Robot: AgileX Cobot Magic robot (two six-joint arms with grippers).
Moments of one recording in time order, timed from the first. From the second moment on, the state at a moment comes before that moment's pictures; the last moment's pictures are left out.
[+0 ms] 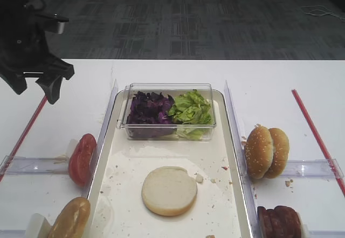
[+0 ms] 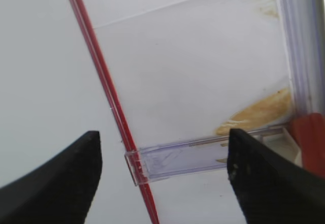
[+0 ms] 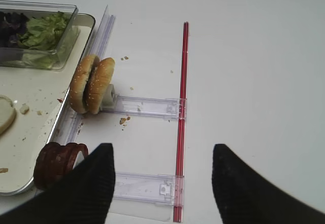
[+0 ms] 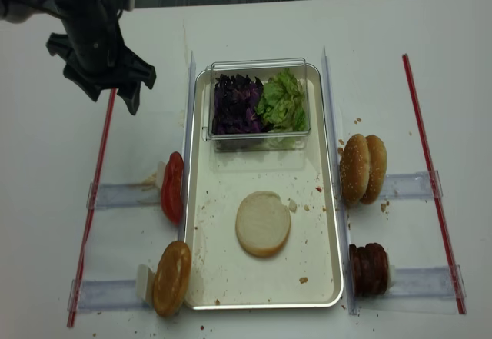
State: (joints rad) left arm -0.16 1.88 -1.54 0.13 1.22 0.01; right arm -0.01 -0.01 -0.49 0.08 1.12 -0.10
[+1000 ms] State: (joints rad) left arm -0.09 1.63 -1.33 0.13 1.22 0.00; right arm -0.01 -0.01 -0.49 0.08 1.12 -0.10
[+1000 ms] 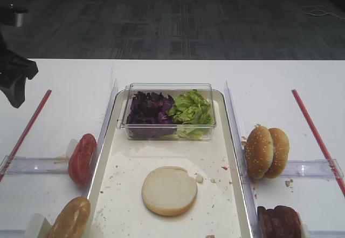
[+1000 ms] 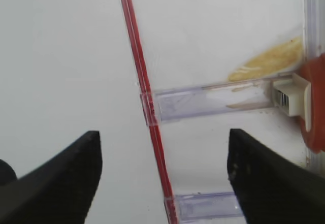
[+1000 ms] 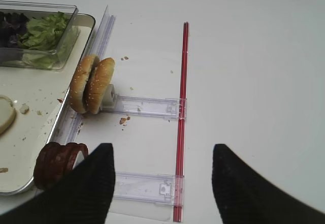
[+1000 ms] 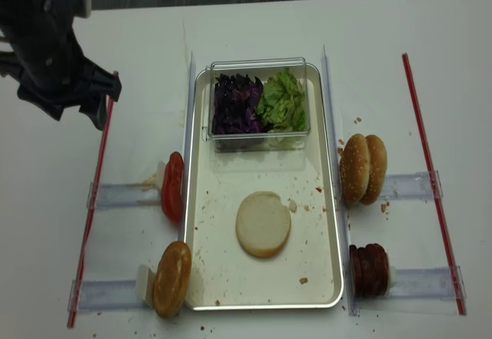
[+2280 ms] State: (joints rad) left arm -0.09 0.46 -0.81 0.09 1.26 -0.04; right arm -0.01 -0.01 -0.49 0.08 1.12 -0.11
